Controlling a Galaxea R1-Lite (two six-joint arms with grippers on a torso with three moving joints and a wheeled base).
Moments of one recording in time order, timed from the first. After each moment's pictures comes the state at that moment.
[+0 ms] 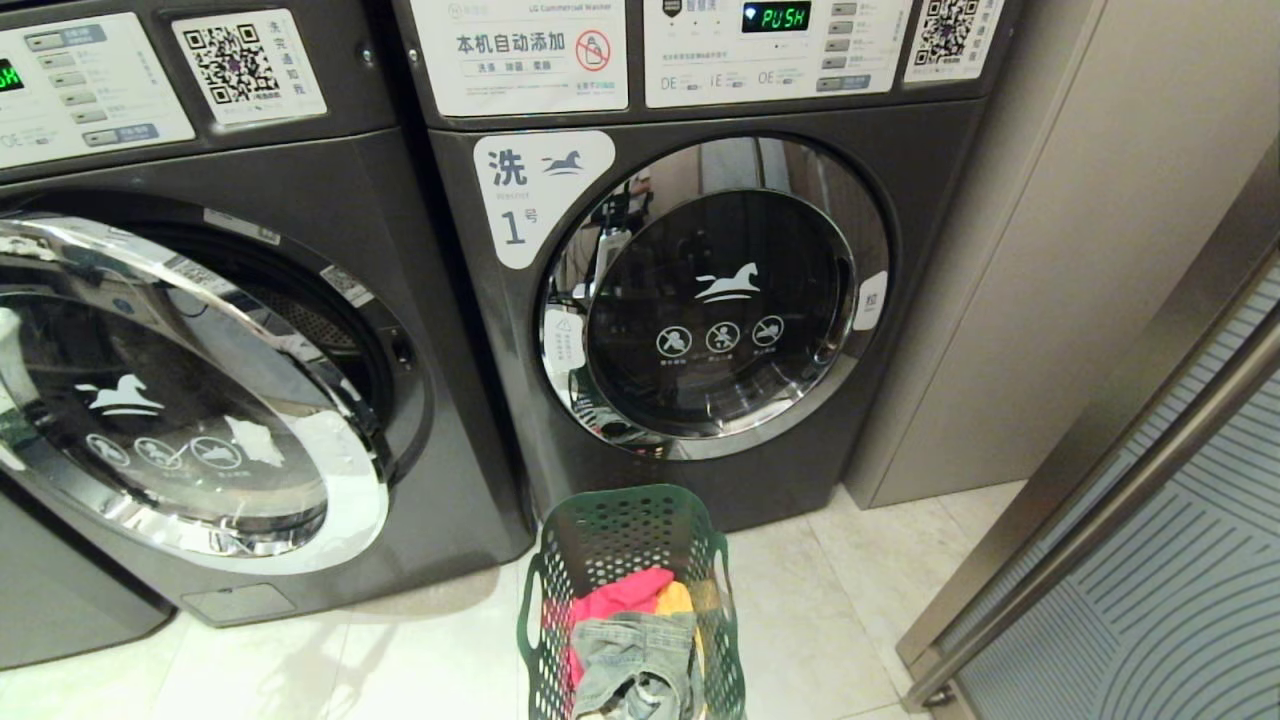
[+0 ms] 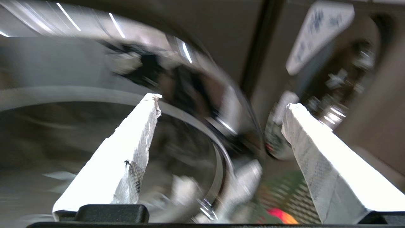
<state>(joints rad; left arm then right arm) 0.86 1.79 -0.82 -1.52 -1.18 -0.54 -0.01 0.00 0.00 0.00 0.01 -0.09</state>
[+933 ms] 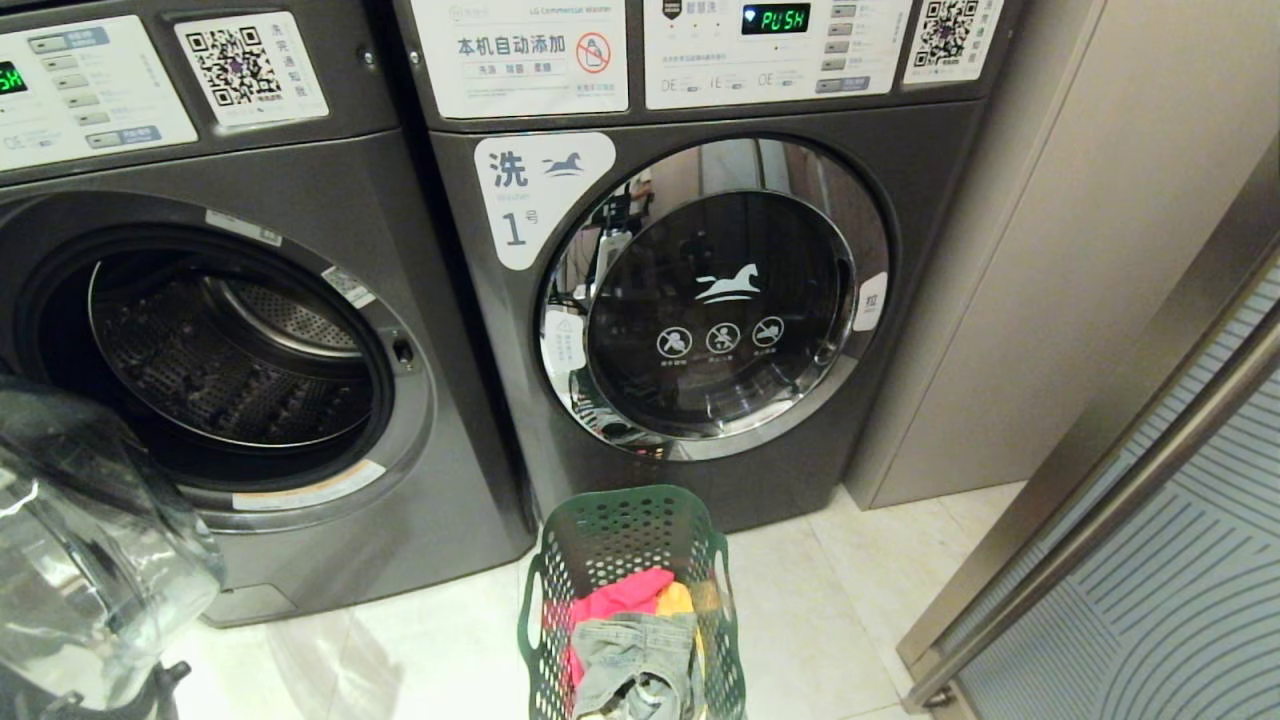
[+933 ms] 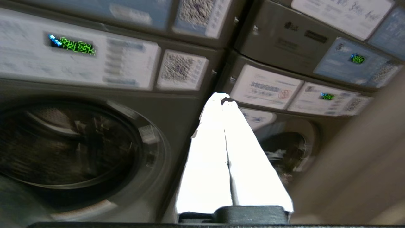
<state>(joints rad) 1.05 1.19 -1.31 -0.48 -1.12 -0.82 -0.01 0.00 0.00 0.00 0.01 -0.09</state>
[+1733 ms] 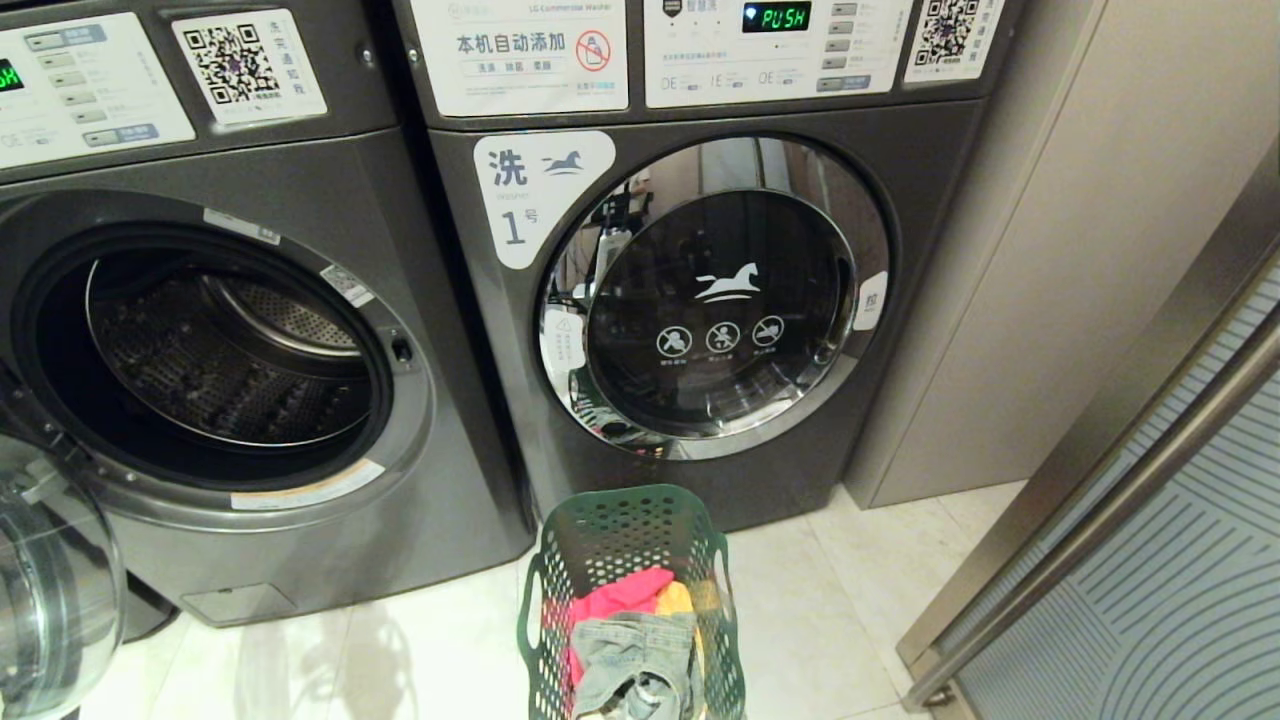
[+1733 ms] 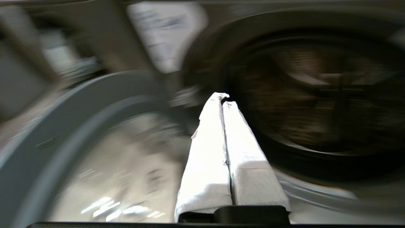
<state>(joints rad) 0.45 1.52 -1.21 -0.33 0.33 0.19 -0.01 0.00 0.00 0.00 0.01 -0.09</state>
